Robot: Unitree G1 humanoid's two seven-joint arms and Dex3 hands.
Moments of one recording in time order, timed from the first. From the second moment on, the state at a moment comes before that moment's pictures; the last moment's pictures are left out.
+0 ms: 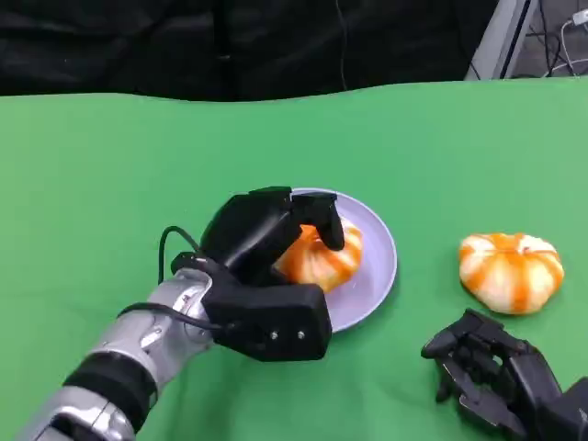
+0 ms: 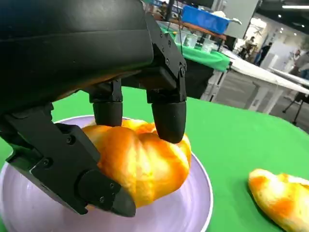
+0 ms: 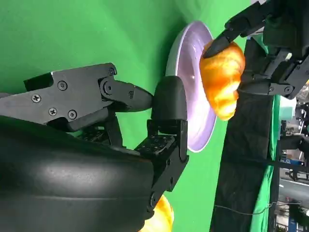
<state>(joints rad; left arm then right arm) -0.68 0.09 -0.48 0.96 0.67 -0.53 0.34 -0.12 0.00 -0.03 0.87 0.04 -0.79 0.27</state>
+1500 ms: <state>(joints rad) -0.55 0.19 -0.36 0.47 0.47 -0.25 -0.09 -0.12 0.00 -0.03 0.86 0.04 -0.78 0.27</state>
